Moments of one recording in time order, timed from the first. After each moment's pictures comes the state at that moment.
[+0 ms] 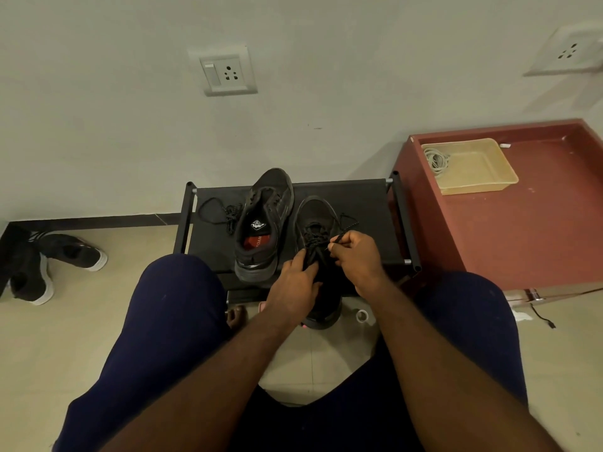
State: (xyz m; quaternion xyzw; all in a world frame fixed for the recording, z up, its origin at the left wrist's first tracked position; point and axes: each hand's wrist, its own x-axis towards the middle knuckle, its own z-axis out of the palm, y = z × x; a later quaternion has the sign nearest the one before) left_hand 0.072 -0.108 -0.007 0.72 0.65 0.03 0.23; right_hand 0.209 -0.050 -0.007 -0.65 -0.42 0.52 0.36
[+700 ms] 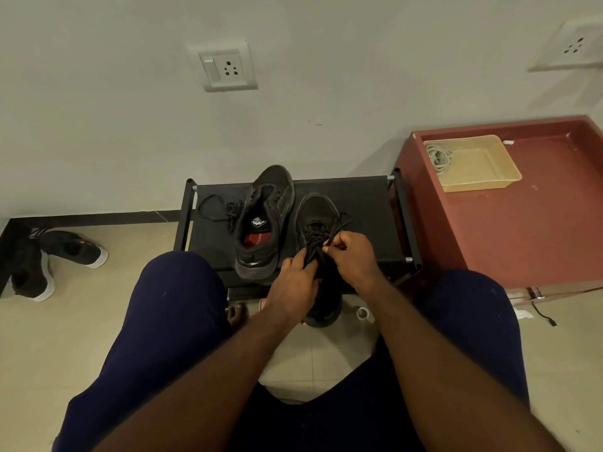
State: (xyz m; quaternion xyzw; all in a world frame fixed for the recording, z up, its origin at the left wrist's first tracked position) left_hand 0.070 -0.108 -0.015 0.73 0.65 0.05 0.22; right_hand 0.207 -0.048 -0.012 -0.66 -0.56 0.42 0.26
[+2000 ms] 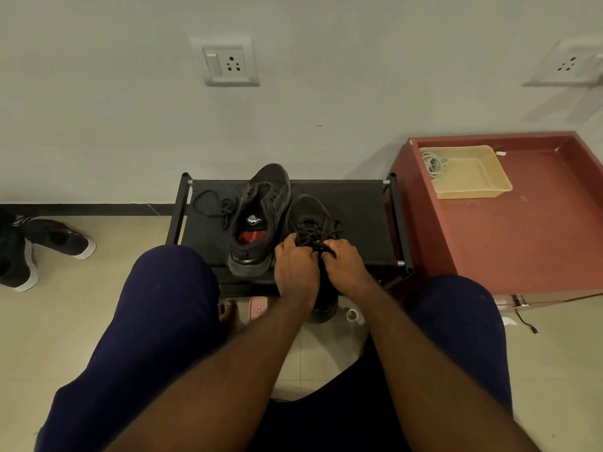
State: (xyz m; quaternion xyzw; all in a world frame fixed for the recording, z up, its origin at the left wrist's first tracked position) left_hand 0.107 -0.082 -0.003 0.55 0.79 0.18 0.21; right_hand 0.209 -0.049 -0.023 -0.64 -0.63 0.41 0.15
